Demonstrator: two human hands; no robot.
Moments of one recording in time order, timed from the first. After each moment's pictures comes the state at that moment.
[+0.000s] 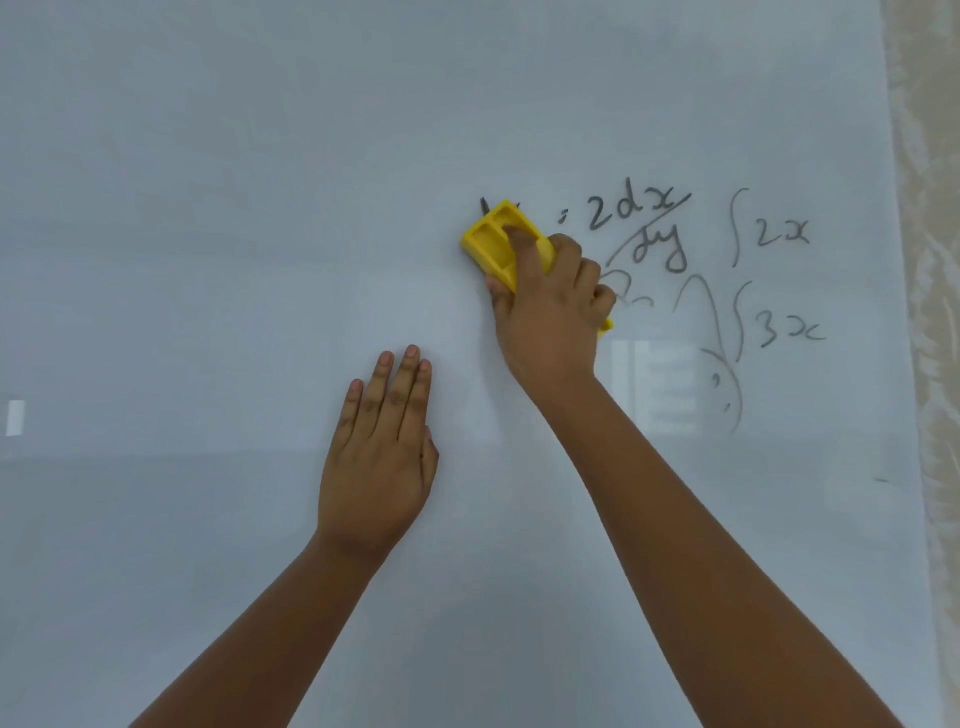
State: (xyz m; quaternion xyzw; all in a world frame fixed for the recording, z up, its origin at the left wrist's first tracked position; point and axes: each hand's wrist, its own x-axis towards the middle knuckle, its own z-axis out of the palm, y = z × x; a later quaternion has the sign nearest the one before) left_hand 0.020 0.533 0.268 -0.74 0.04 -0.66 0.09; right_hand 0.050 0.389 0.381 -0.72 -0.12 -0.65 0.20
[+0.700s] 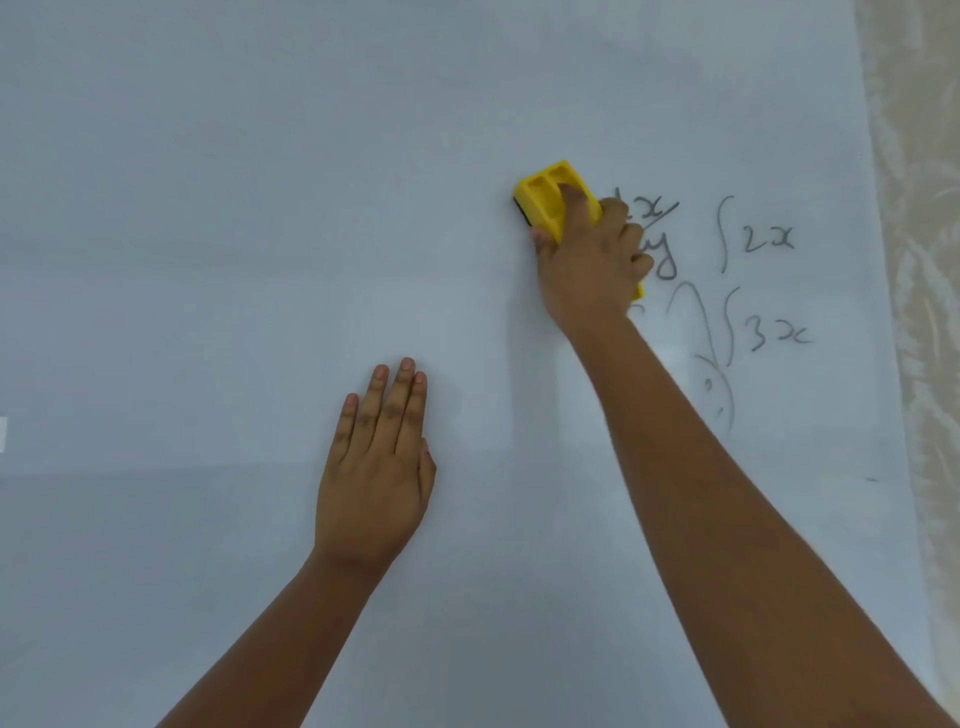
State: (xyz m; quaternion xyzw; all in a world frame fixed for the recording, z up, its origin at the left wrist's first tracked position) left_hand 0.022 0.534 0.267 -0.74 0.05 -0.67 0.09; right_hand 0.062 0.356 0.436 -0.75 -0.03 -0.61 0.26
